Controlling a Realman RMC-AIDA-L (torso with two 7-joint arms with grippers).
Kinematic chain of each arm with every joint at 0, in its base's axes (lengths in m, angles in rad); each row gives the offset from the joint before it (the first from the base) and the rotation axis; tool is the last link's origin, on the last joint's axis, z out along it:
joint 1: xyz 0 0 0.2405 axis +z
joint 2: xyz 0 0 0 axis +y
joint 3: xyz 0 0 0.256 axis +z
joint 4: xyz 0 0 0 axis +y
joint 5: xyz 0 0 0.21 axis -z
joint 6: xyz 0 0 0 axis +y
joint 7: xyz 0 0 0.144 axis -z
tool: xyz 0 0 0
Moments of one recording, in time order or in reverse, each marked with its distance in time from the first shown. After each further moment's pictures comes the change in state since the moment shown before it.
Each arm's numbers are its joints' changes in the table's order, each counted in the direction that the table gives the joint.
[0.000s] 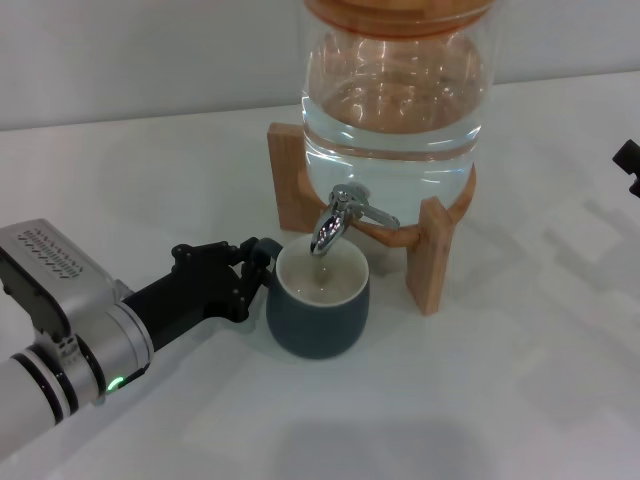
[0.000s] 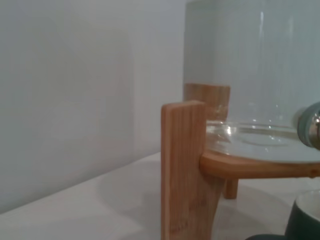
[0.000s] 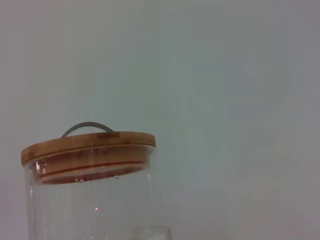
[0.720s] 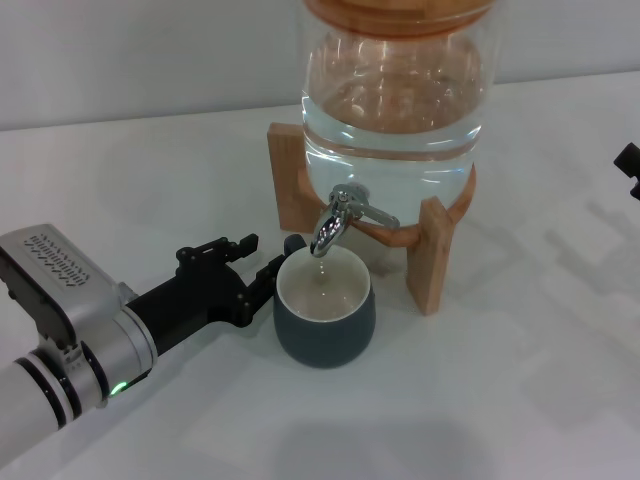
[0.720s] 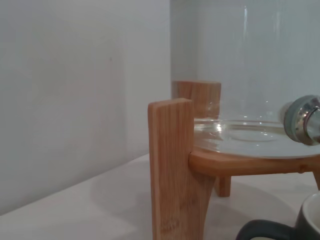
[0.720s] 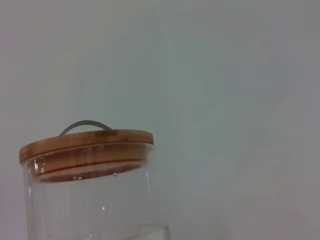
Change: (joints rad) left arm 0.007 0.000 -0.007 0.014 -0.012 -0.002 -0.034; right arm -0.004 0.000 0.000 0.006 0.000 -0.002 0.000
